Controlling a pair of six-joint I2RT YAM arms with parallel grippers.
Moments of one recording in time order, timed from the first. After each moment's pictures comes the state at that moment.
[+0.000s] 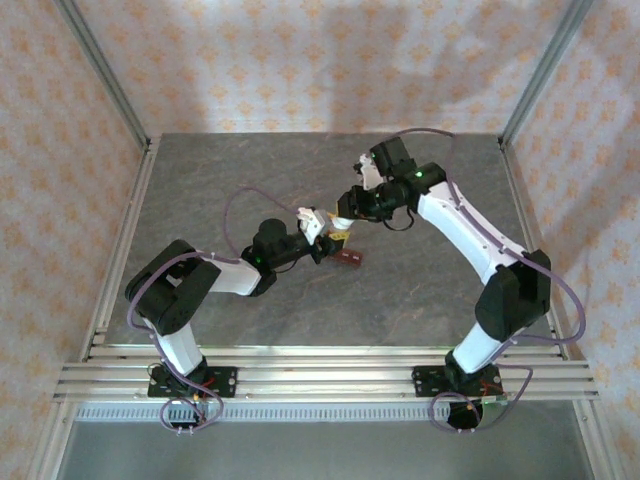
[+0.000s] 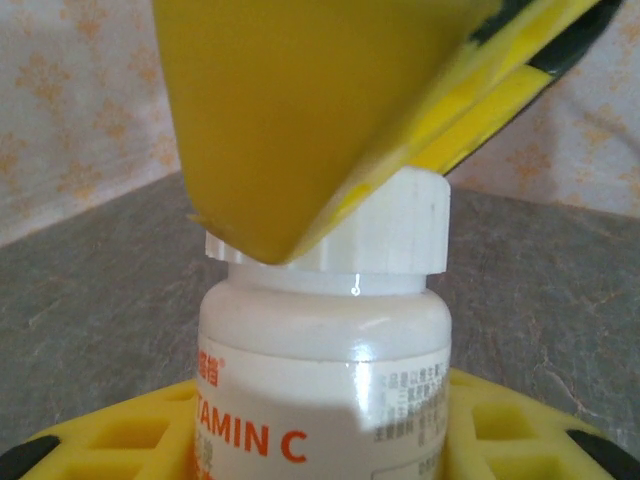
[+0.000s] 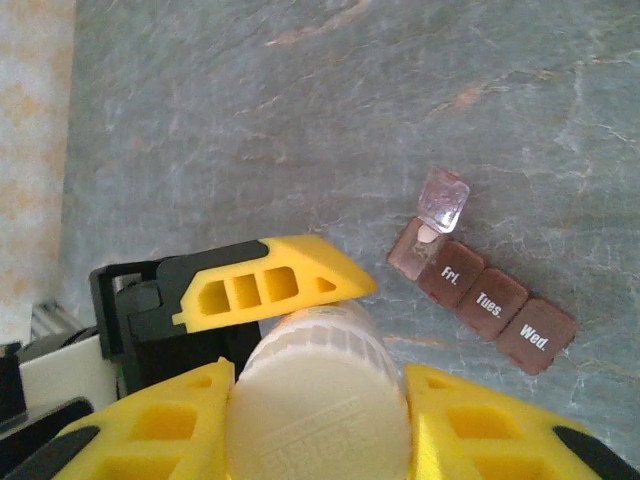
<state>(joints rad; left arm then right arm) -0.59 1.75 0.67 1.01 0.40 0.03 0.49 1.62 1.48 -0.85 -0.40 0.50</state>
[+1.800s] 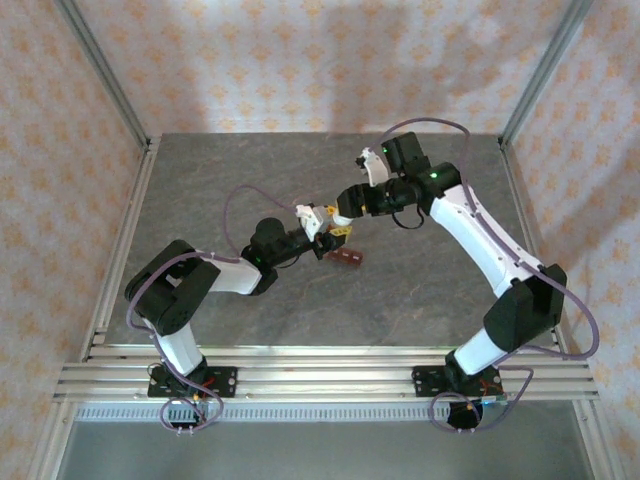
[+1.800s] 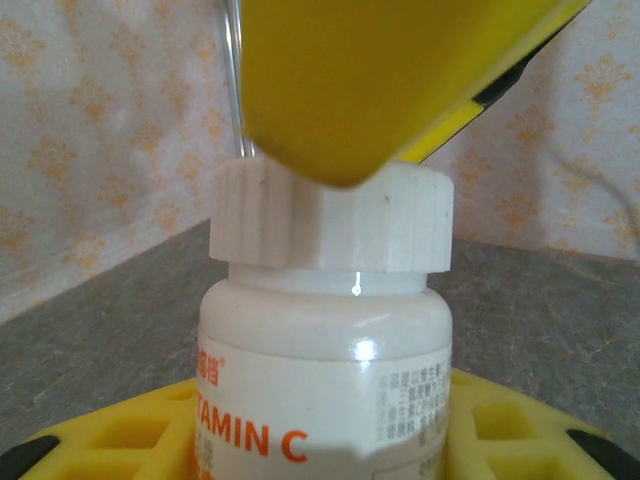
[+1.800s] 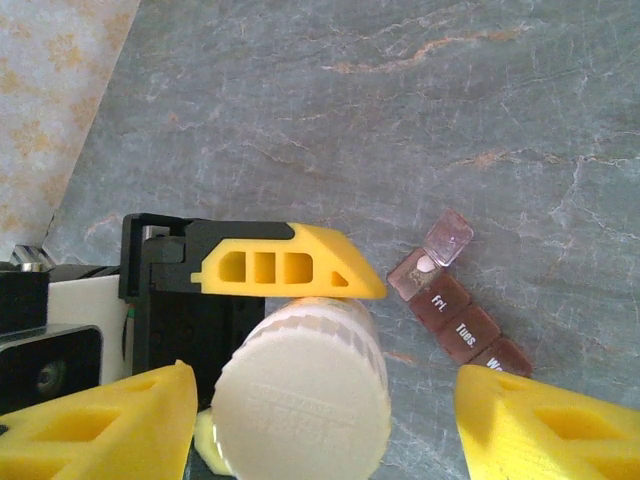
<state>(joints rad) -0.59 1.75 0.69 1.11 0.42 0.03 0.46 1.56 1.53 -0.90 -0.47 0.21</state>
